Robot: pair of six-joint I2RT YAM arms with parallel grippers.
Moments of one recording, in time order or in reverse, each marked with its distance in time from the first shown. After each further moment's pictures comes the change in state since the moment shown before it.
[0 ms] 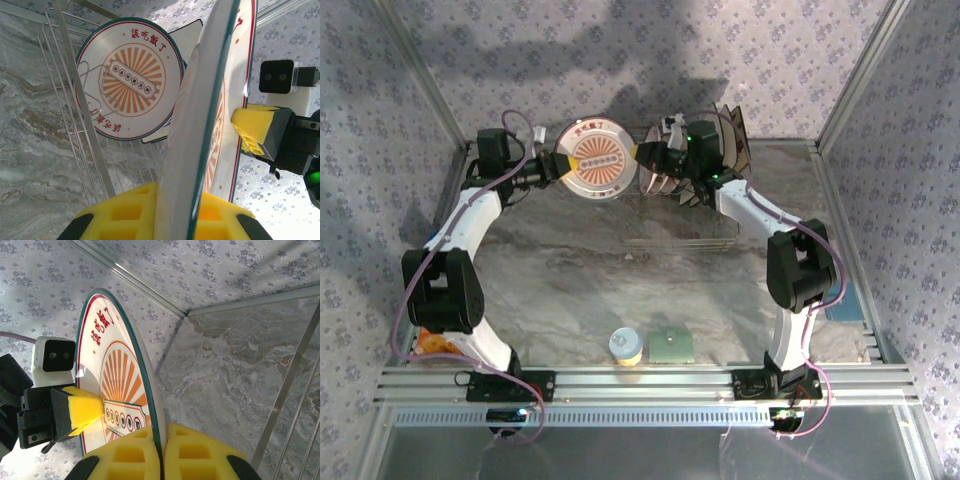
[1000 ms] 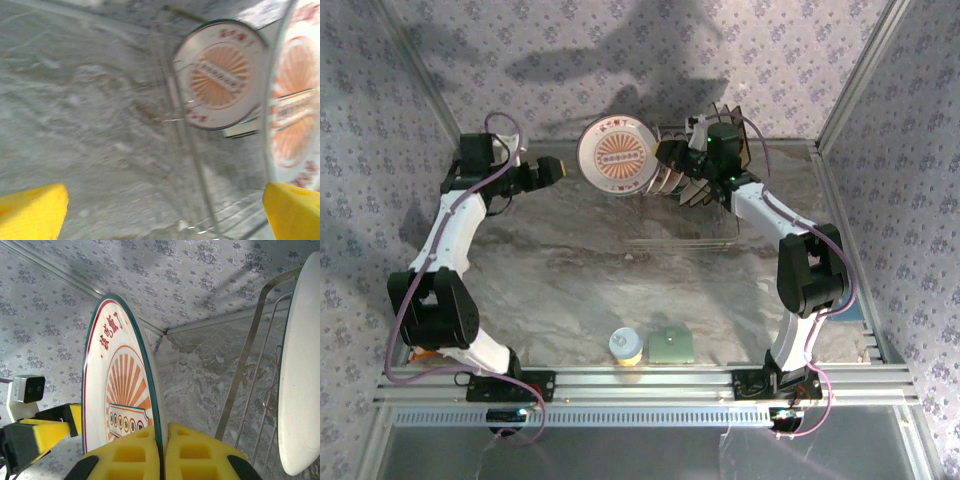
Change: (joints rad) left arm 0.053 -0.103 0.026 -0.296 -0.253 0.264; right arm -0.087 -0.065 -0.097 0.027 0.029 0.013
